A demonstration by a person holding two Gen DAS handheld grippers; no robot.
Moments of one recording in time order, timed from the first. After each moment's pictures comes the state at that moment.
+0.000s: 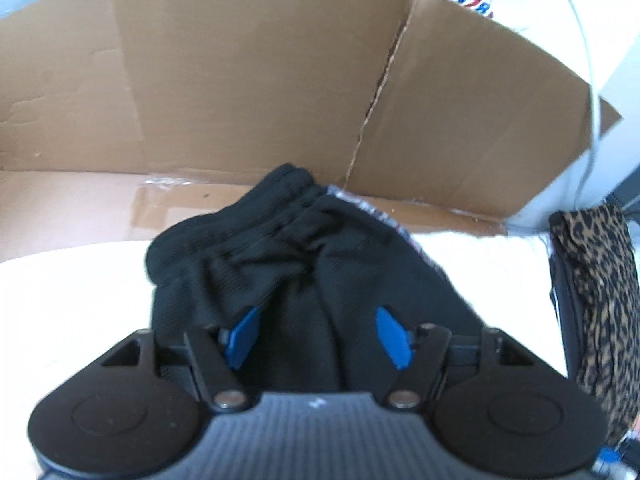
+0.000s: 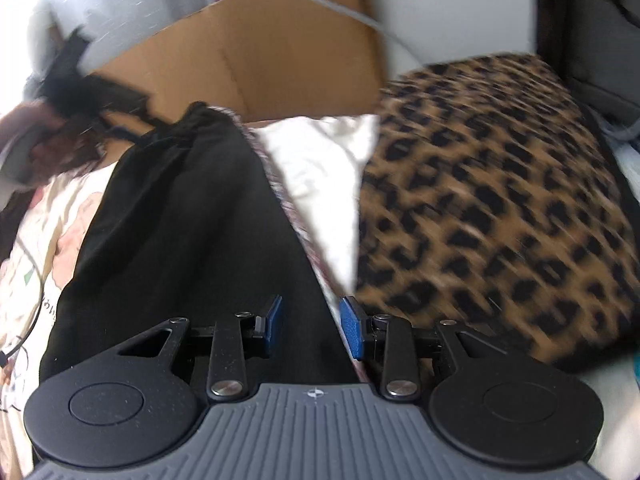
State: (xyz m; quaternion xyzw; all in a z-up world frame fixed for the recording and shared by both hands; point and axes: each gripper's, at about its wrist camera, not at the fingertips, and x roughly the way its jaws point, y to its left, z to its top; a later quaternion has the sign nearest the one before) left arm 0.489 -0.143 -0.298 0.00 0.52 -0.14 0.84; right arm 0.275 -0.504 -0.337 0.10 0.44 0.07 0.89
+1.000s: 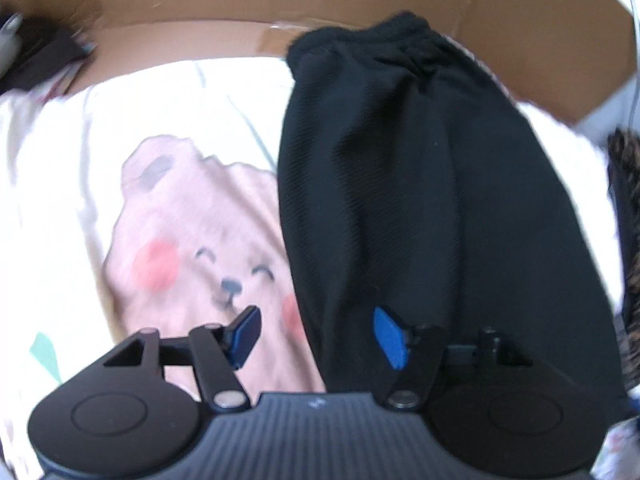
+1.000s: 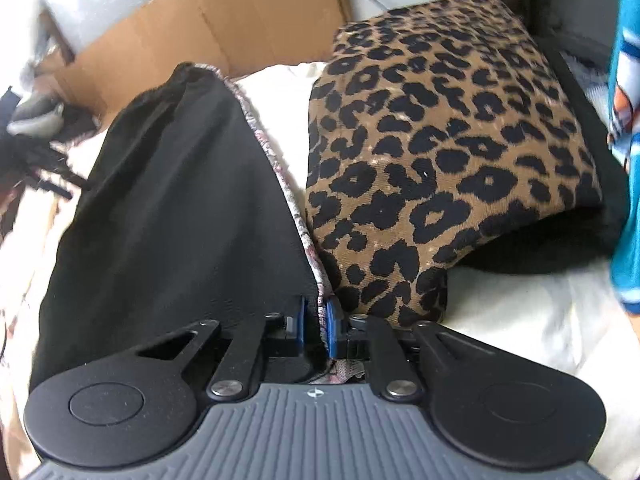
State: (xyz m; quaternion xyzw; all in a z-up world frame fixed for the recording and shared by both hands) left arm 0.391 -0.112 -0.318 -0.03 0.62 -0.02 0.79; right arm 0.234 -0.531 -0.359 0.13 0.48 0.07 0.87
